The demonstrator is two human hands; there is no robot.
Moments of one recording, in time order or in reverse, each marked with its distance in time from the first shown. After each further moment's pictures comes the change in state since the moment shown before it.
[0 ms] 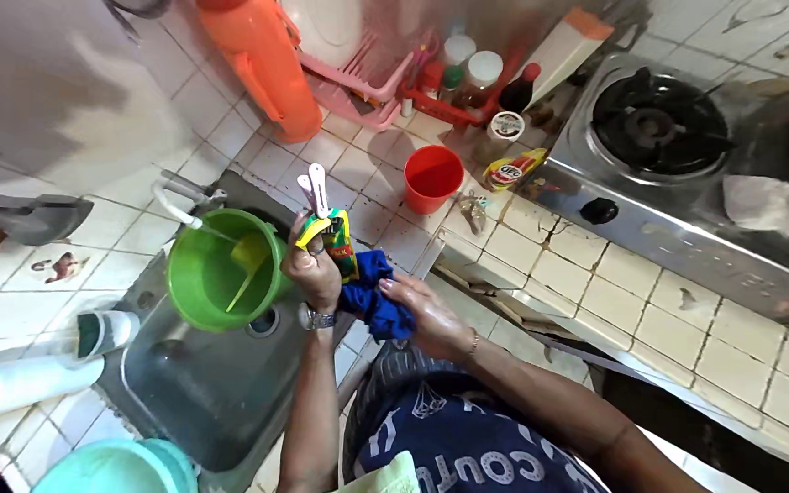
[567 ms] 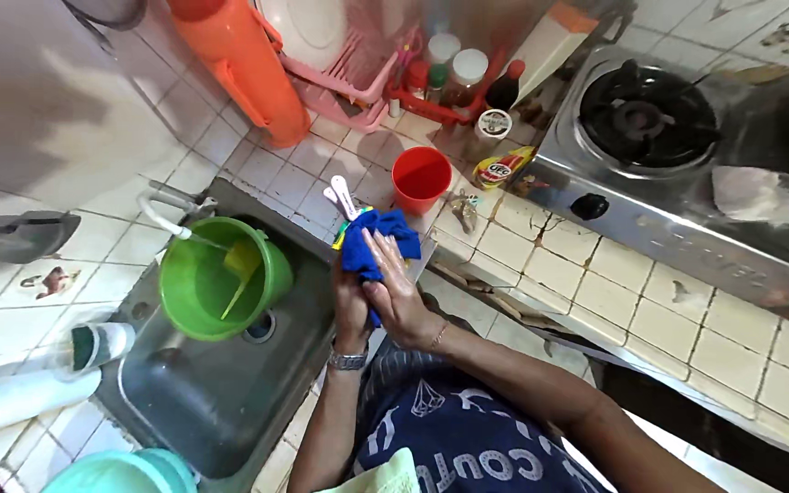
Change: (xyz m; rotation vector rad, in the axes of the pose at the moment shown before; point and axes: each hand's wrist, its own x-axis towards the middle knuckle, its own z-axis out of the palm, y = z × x) left_hand -0.025 0.085 0.004 -0.612 -0.321 -0.910; right_hand 0.034 0.022 -0.016 -0.955 0.197 -0.880
